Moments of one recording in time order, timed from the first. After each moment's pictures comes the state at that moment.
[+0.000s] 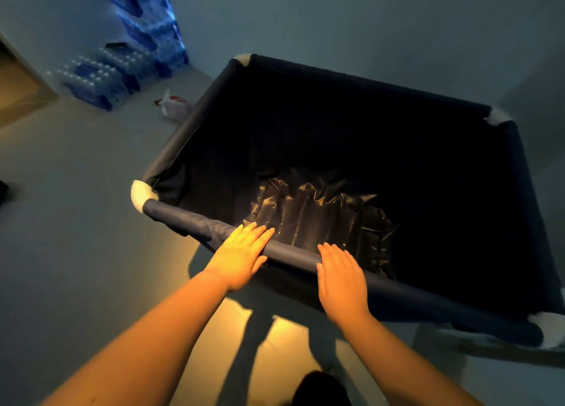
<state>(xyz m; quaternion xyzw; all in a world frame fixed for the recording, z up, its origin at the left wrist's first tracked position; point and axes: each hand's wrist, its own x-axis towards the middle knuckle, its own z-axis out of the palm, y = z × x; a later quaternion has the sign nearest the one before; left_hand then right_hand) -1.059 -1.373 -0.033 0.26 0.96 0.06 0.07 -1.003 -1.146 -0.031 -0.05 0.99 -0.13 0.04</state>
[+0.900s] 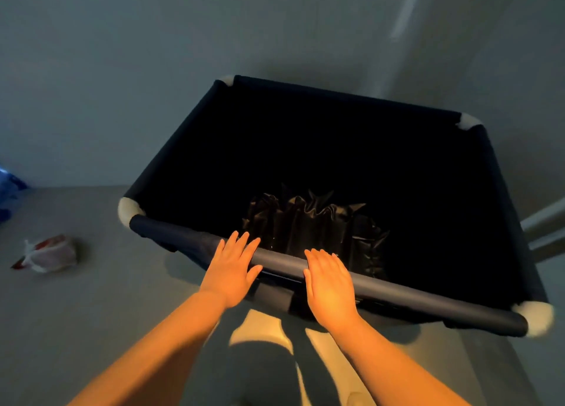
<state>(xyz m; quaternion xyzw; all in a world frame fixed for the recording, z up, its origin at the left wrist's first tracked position) -1.459 -1.458 -0.029 0.46 0.88 0.02 0.12 -1.297 -1.315 -0.032 0.26 0.96 -0.13 -0.04</state>
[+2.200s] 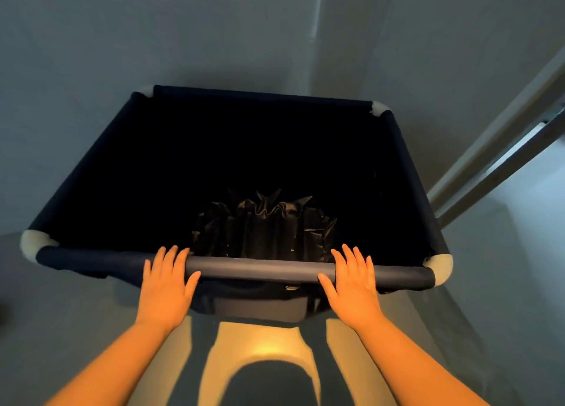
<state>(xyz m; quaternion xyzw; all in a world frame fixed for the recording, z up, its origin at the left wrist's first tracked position) -1.439 -1.437 -0.020 0.41 0.91 0.05 0.06 -1.164 -1.235 -0.044 0.44 0.89 -0.09 -0.02</state>
